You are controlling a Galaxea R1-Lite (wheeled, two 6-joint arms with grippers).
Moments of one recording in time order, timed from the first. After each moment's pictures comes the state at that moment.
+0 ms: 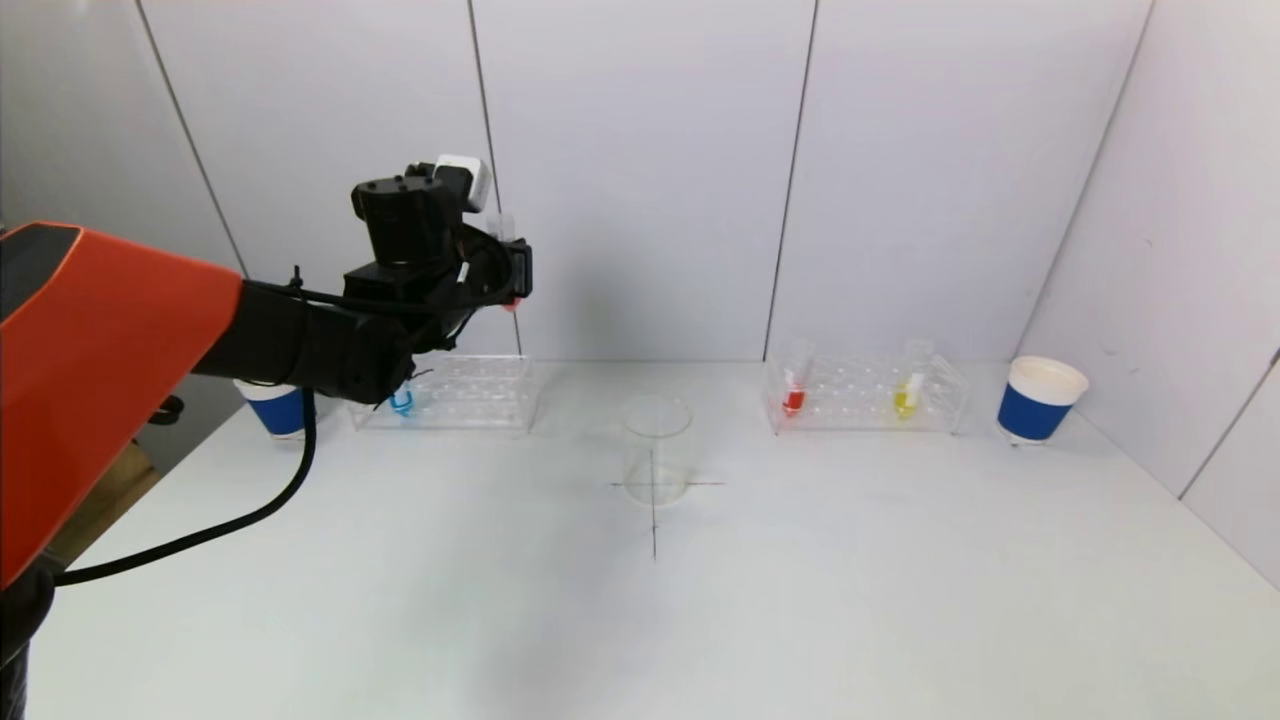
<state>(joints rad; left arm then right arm) -0.33 2.11 -1.47 -0.68 0.15 0.07 0.00 0.00 0.00 -0.01 -0.02 0.04</state>
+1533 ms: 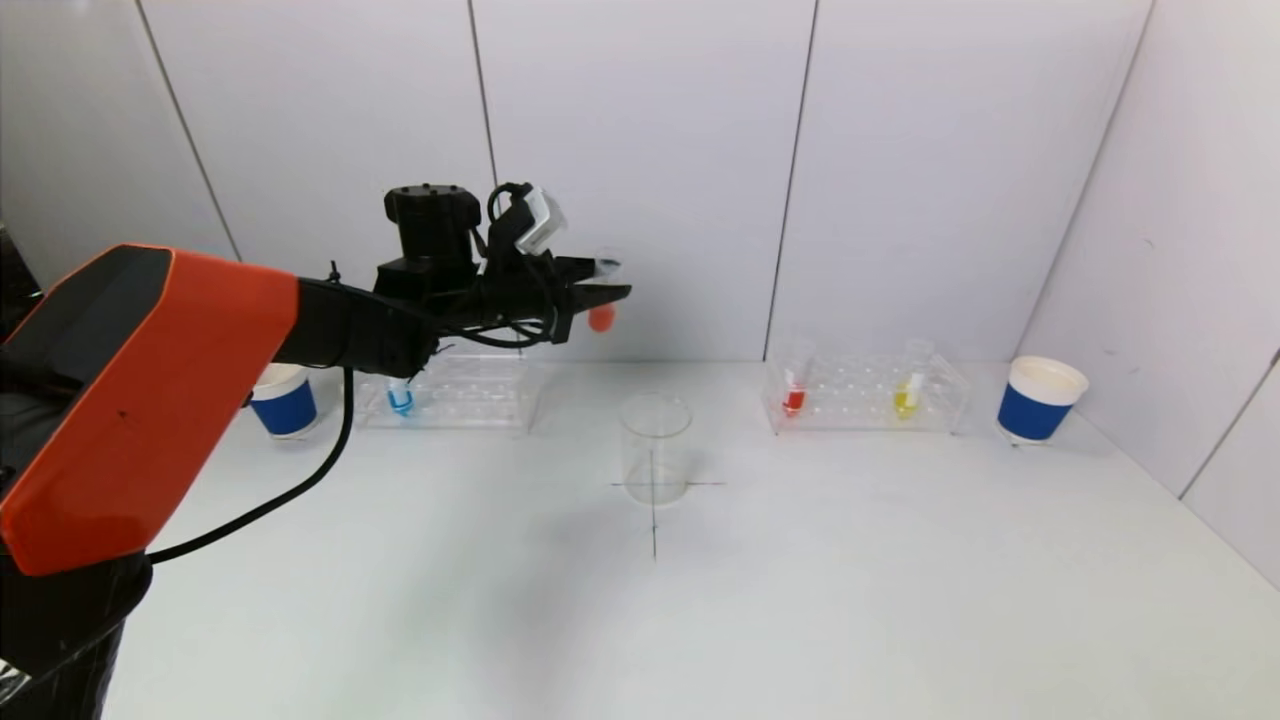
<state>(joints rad) -0.28 2.28 -1.70 -0.55 -0.88 0.50 0.00 0.00 0.00 -0.01 -0.02 0.04</state>
